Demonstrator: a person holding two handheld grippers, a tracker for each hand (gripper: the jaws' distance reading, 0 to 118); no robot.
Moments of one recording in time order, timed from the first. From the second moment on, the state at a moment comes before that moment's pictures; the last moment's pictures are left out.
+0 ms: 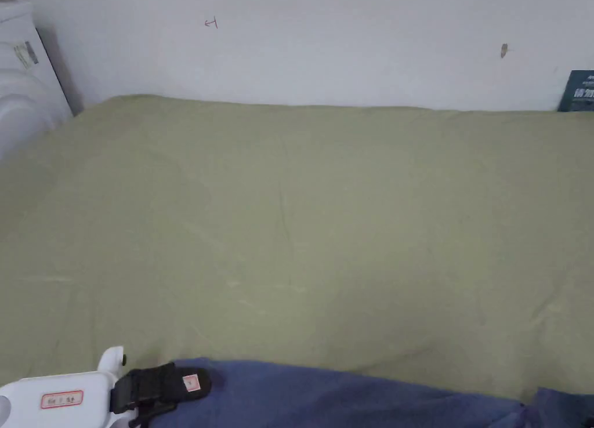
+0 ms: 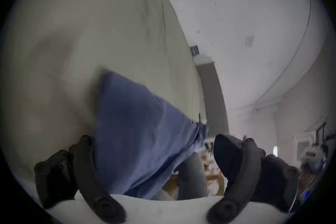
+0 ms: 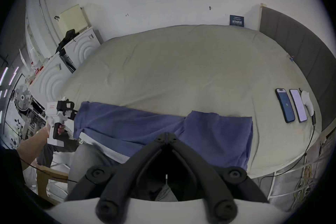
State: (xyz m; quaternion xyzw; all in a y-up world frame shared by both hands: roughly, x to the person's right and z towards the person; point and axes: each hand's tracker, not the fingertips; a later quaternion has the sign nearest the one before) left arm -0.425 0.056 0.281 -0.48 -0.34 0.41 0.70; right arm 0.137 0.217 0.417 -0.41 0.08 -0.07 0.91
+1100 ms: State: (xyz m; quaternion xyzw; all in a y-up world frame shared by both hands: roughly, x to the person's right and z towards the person) left arm -0.124 0.102 0.262 -0.58 -0.33 0.23 0.72; right arm 0.195 0.237 0.472 -0.37 0.04 -0.11 0.92
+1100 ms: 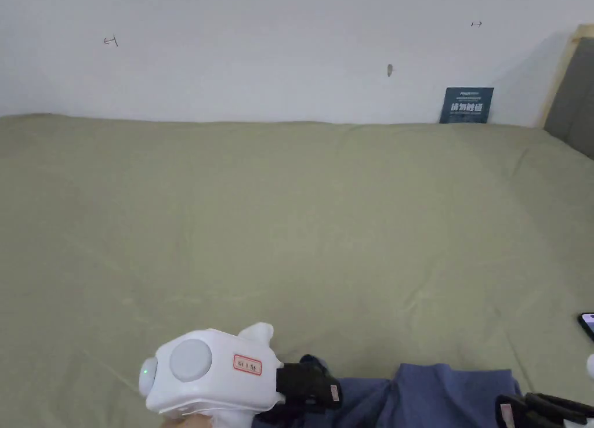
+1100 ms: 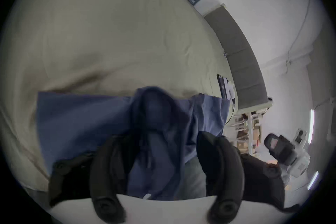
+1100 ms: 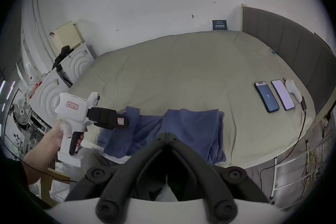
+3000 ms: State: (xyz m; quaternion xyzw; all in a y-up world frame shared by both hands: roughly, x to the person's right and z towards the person) left arm -0.236 0.047 0.270 -0.52 -0.35 0.40 0.67; right arm 0.165 0.240 0.461 -0.39 0.08 -0.08 0.92
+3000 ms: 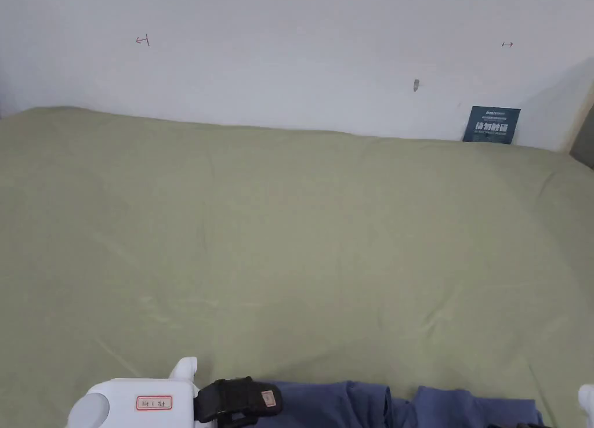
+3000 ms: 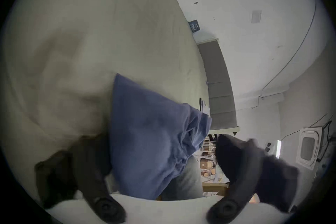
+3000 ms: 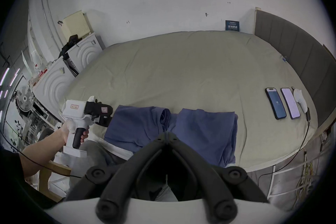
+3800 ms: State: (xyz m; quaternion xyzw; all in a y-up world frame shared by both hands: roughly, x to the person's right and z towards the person) left arm -0.387 0.235 0.311 -0.46 -0.08 0.29 0.83; right arm 0.150 0.245 0.441 -0.38 0.12 -0.08 0.91
